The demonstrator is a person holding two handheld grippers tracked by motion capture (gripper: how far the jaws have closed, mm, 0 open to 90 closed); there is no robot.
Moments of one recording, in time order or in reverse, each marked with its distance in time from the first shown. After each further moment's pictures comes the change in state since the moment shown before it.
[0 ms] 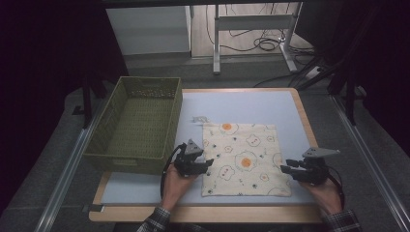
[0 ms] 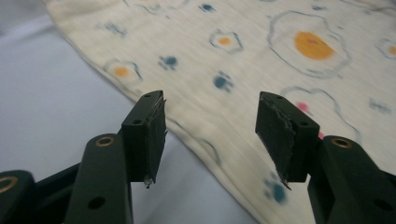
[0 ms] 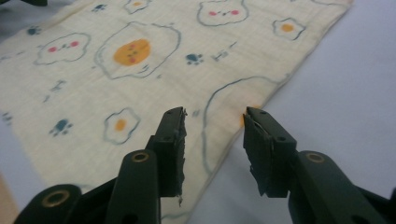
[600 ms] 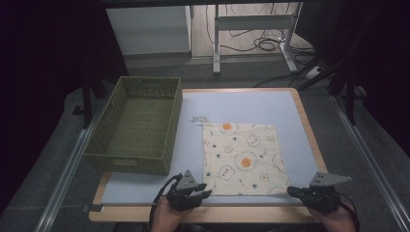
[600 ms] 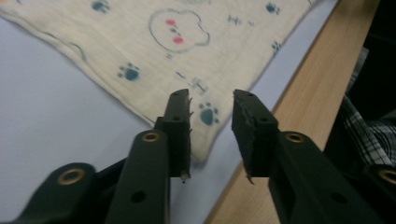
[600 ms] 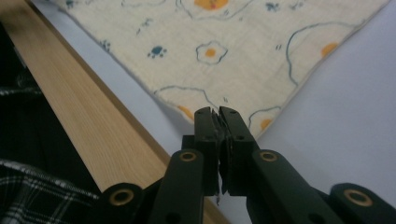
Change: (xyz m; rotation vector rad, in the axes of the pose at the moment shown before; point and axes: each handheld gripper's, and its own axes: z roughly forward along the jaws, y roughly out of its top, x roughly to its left) left arm -0.060 -0.053 -0.063 0.019 -0.162 0.036; right arm 0.049 -0.041 -0.045 0.024 0.081 -0.074
